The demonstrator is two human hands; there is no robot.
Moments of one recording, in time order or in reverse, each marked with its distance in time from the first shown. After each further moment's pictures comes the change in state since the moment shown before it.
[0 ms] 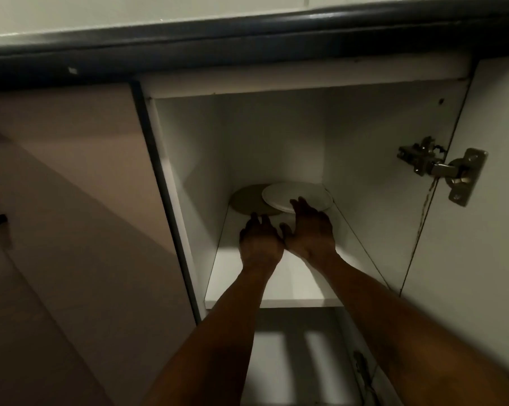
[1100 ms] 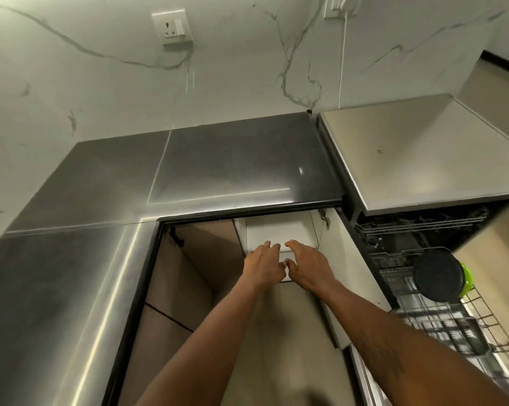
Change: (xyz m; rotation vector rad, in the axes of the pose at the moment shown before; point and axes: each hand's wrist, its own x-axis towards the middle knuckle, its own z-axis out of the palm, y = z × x) left_hand -0.163 0.152 -0.553 0.056 -0.681 0.116; right_hand -0.127 -0.254 -0.537 0.107 -0.579 0.189
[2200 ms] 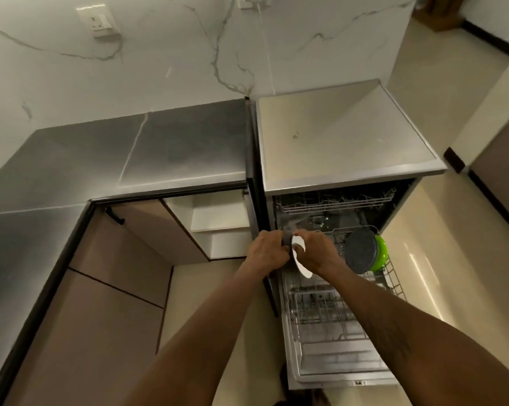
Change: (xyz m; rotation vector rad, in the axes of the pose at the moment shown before) left_hand -0.018 0.338 0.029 -0.283 -0.054 -0.058; right_hand -0.124 0.261 -0.185 0.024 -0.079 0.050
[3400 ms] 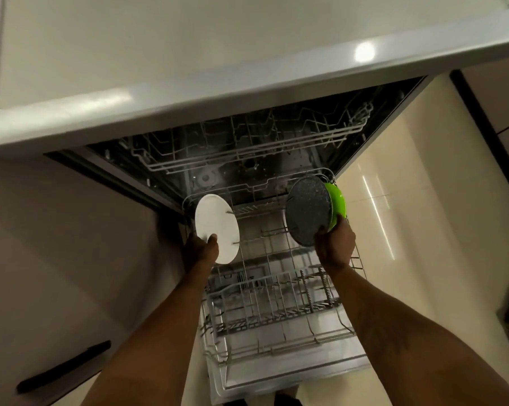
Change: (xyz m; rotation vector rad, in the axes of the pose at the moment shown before) left_hand 0.325 -0.151 0.440 -0.458 0.117 -0.839; right_hand 0.138 0.439 0.194 0.332 0.305 0.768
